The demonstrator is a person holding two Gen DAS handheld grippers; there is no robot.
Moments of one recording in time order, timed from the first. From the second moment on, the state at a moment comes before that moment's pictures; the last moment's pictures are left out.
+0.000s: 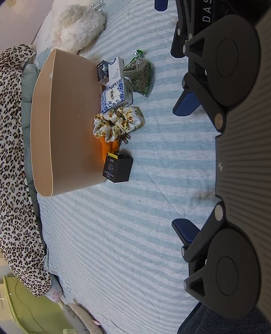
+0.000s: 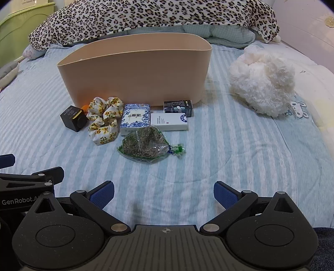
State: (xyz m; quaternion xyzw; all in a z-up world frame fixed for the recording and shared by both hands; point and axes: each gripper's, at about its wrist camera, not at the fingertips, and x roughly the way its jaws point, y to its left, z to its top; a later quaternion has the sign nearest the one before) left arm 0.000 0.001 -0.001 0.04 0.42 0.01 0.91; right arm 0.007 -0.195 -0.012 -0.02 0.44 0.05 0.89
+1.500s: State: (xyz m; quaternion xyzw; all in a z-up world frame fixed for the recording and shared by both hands) left arm 0.011 0.005 0.005 0.05 0.42 0.02 0.91; right arm 0.014 -0.199 -0.009 -0.02 0.45 0.04 0.89
